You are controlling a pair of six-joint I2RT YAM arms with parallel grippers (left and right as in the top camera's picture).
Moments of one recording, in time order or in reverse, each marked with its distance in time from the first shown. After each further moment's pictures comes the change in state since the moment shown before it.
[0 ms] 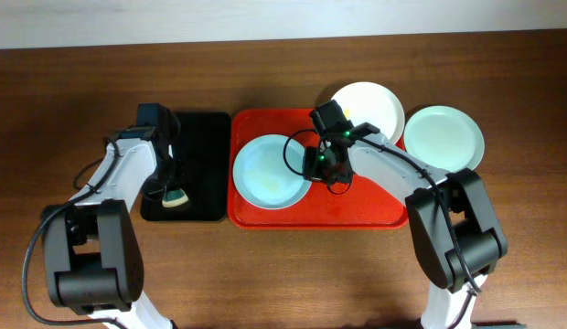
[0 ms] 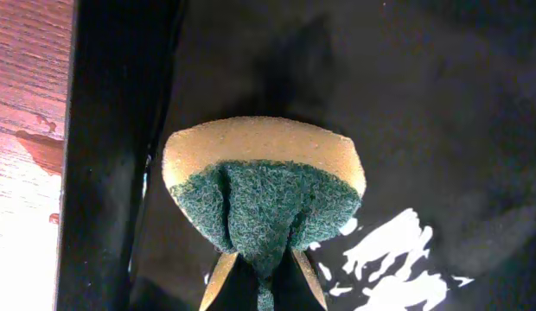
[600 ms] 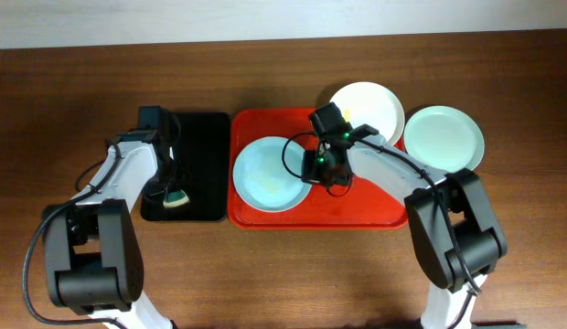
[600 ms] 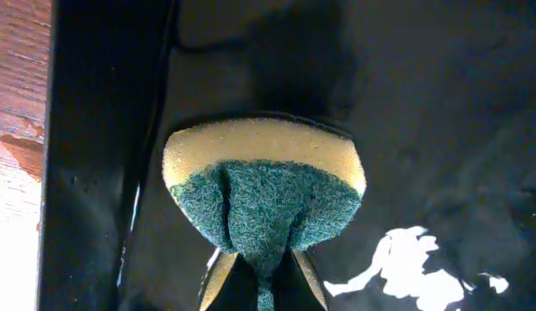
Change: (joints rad) left arm 0.000 0.000 -0.028 0.042 0.000 -0.003; right arm -0.011 0.000 -0.002 -0.026 -0.045 0.000
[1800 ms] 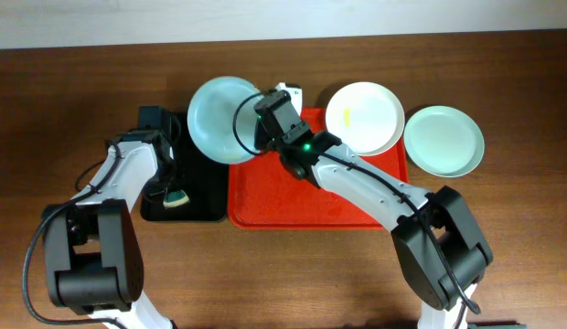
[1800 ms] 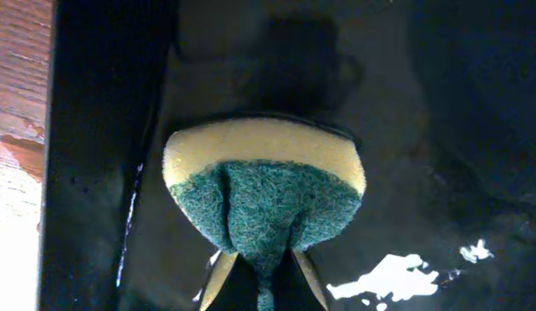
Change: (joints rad) left arm 0.000 0.000 0.000 0.000 0.000 0.000; right arm 0.232 -0.029 0.123 0.418 0.449 0.048
